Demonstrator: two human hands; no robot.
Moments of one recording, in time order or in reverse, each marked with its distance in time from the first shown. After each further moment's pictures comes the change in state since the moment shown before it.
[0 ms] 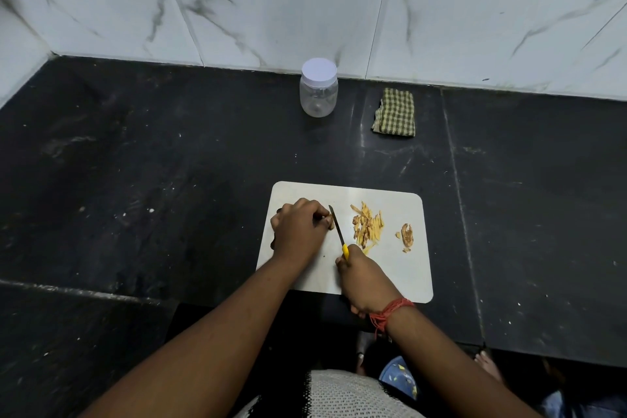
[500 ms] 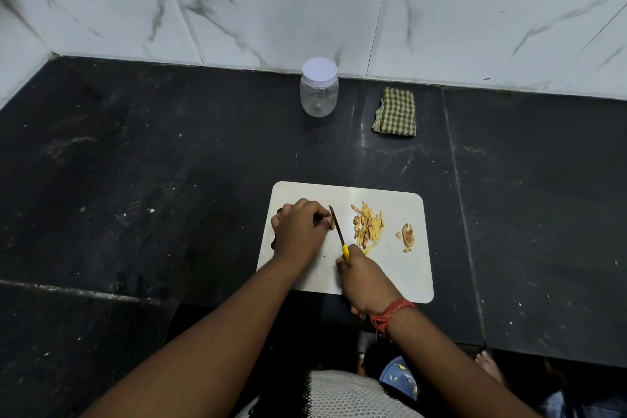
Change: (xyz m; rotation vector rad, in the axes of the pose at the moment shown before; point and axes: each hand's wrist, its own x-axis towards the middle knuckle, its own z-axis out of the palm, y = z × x) left_hand -0.001 0.000 -0.001 -0.008 0.008 0.006; right_hand -0.001 -0.001 -0.001 0.004 -0.002 0.007
